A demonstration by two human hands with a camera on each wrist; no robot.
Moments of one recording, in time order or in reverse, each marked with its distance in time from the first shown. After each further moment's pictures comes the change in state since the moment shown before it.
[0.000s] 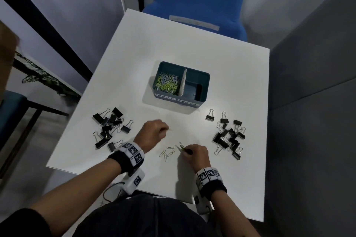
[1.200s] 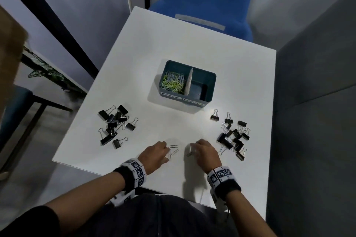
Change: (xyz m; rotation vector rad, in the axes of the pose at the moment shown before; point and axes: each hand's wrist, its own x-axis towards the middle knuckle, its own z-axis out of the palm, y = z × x) left_hand -0.060 -0.035 0.052 0.398 -0.357 0.095; right_hand -0.003 0.013 -0.018 -0.155 -0.050 -0.168
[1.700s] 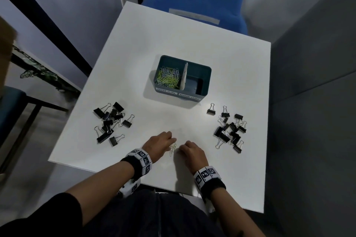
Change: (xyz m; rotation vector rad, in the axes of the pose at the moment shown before) left_hand 0.024 0.009 -0.010 0.058 0.092 0.124; right_hand -0.012 -0.018 0.041 -0.042 0.050 -0.102
